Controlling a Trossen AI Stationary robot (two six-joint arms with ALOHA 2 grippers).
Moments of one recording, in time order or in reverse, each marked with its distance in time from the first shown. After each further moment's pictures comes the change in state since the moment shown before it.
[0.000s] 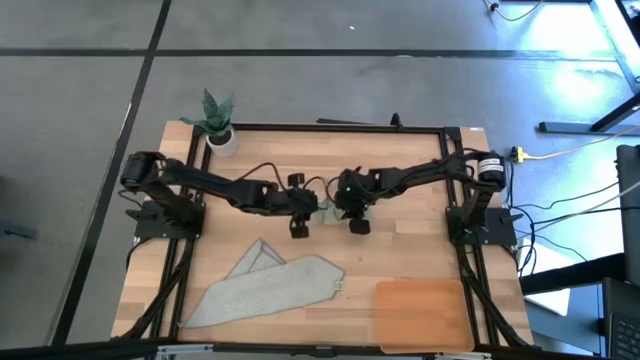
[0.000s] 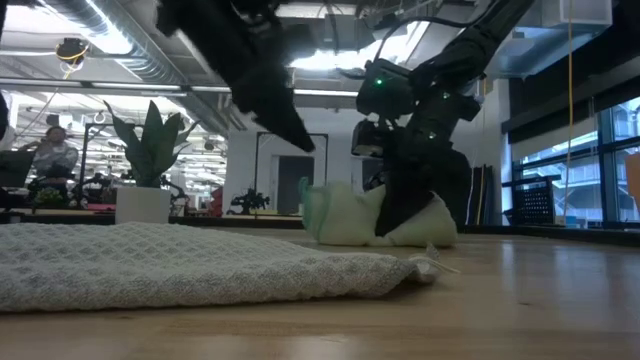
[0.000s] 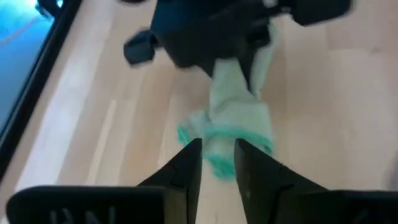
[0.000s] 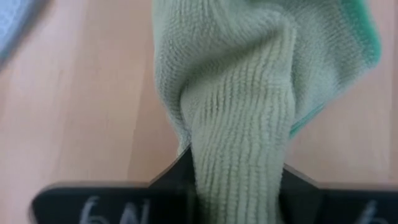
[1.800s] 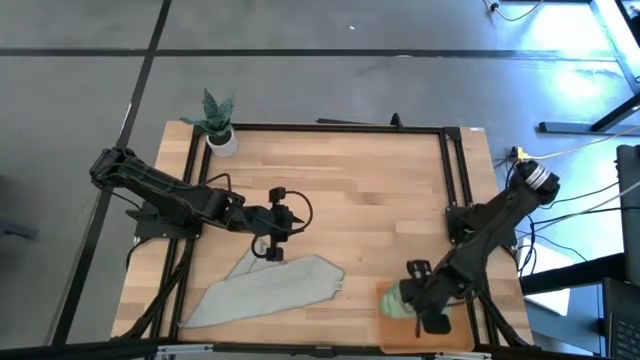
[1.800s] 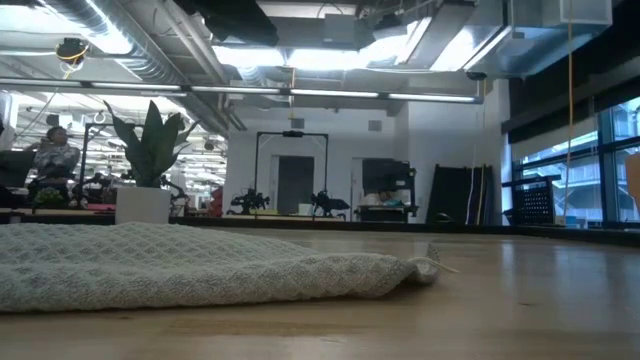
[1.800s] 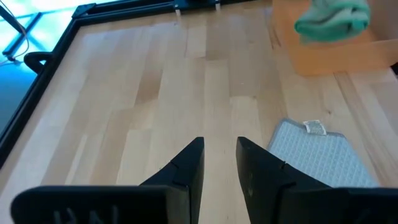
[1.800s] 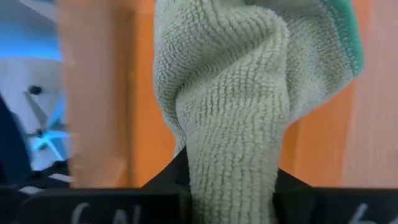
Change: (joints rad) left arm -0.253 -0.281 0.000 -0.130 -0.048 -0.136; right arm 1.008 -0.355 0.002 -0.465 0.141 1.027
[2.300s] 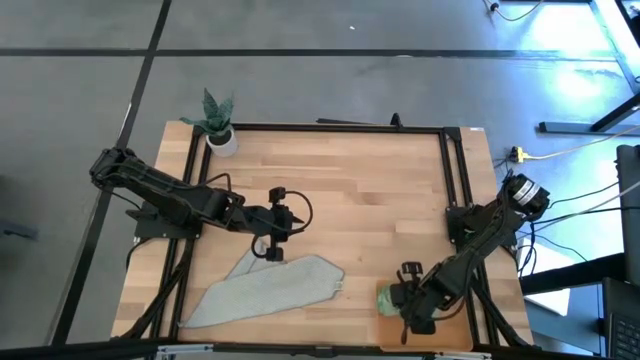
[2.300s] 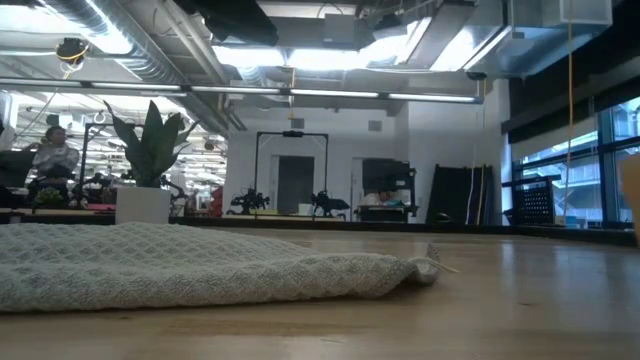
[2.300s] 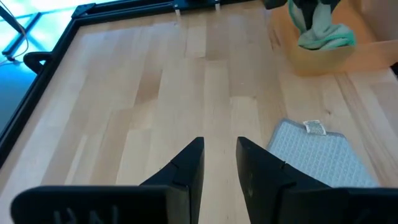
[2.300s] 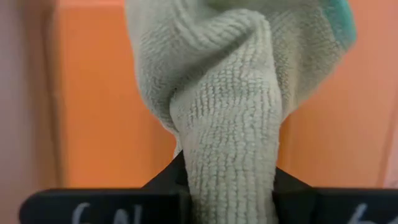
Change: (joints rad) left arm 0.000 0.000 0.000 0.000 0.002 0.000; right arm -0.001 0.182 0.000 0.055 0.118 -0.010
